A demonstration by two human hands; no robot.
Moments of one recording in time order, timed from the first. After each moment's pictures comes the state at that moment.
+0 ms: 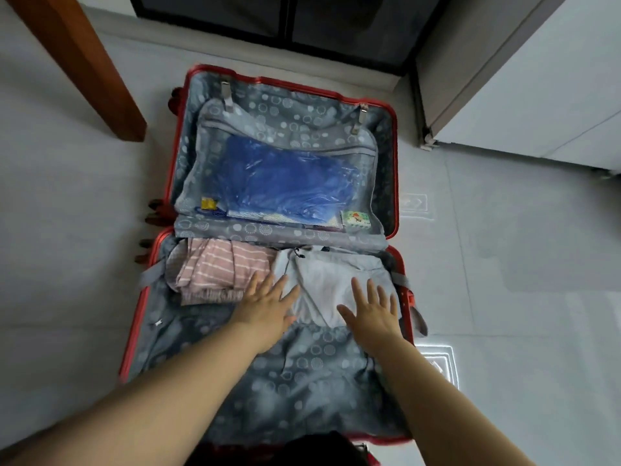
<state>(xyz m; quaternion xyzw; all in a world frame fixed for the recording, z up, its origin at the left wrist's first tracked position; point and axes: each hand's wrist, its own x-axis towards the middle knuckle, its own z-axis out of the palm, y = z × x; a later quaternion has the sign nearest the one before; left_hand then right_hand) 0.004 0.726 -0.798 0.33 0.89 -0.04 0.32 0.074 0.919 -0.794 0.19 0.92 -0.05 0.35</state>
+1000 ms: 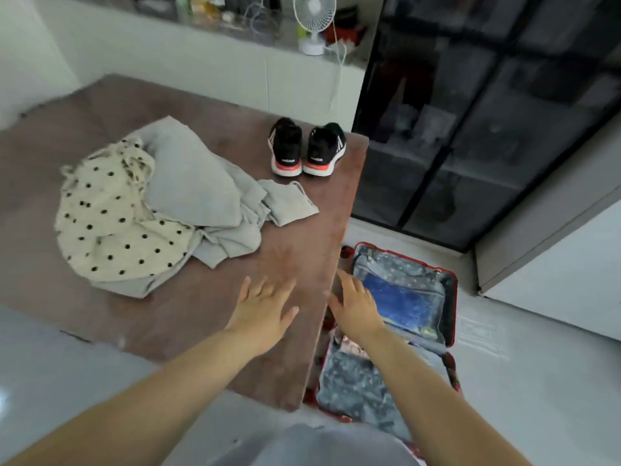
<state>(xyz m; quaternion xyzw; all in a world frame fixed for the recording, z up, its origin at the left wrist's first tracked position) 0.129 0.382 -0.125 0.08 0.98 0.10 0.15 0.101 0.565 -0.138 -0.03 0.97 -0.20 0.14</state>
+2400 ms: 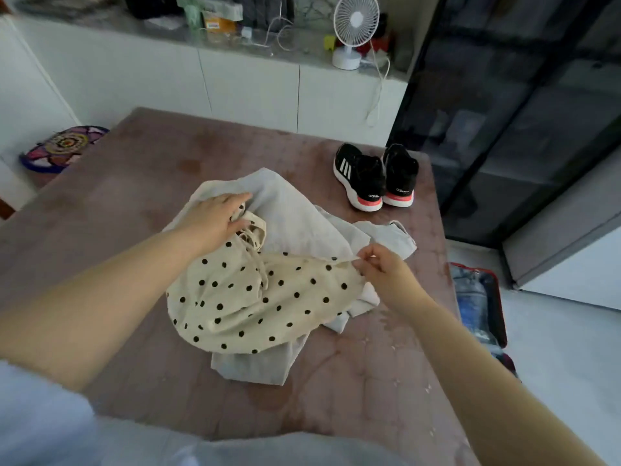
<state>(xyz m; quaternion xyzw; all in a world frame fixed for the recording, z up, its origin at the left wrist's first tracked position) -0.080 -0.048 -0.041 0.10 0.99 0.08 0.02 -0.003 0.251 -0.060 0.02 0.86 -0.50 0.09</state>
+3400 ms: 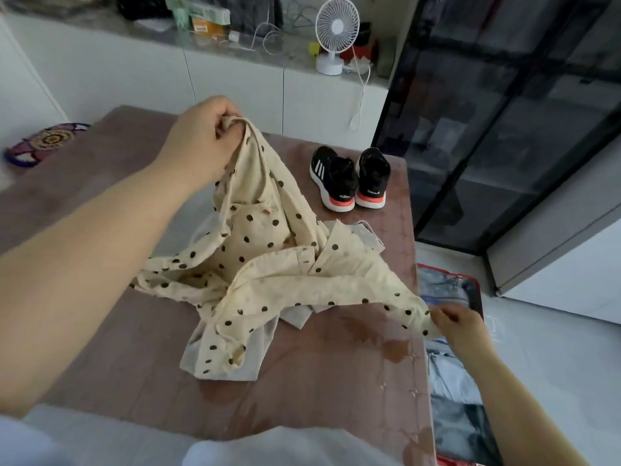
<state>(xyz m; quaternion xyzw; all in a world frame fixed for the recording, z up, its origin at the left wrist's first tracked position) -0.078 0.057 0.067 0.10 0.90 0.38 -0.21 0.074 0.429 -0.092 0.24 0.89 -0.40 0.01</state>
